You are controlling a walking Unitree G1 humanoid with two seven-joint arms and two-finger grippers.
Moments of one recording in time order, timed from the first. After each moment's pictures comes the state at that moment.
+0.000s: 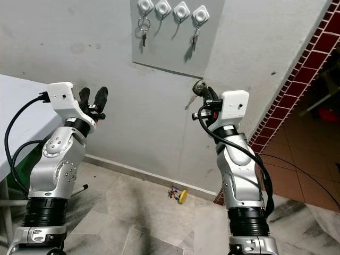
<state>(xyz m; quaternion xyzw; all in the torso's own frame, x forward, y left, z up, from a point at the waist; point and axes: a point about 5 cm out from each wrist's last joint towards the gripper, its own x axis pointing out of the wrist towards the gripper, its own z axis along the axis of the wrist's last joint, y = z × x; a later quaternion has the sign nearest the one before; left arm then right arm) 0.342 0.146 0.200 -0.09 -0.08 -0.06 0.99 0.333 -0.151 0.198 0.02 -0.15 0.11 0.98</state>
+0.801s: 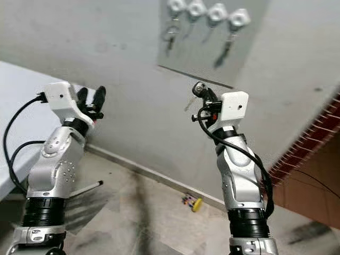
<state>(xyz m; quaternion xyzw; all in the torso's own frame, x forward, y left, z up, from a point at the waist) 0.342 0.155 0.201 -0.10 -0.09 -0.05 0.99 0.332 -0.148 0.195 0.02 -0.15 0.12 0.98</state>
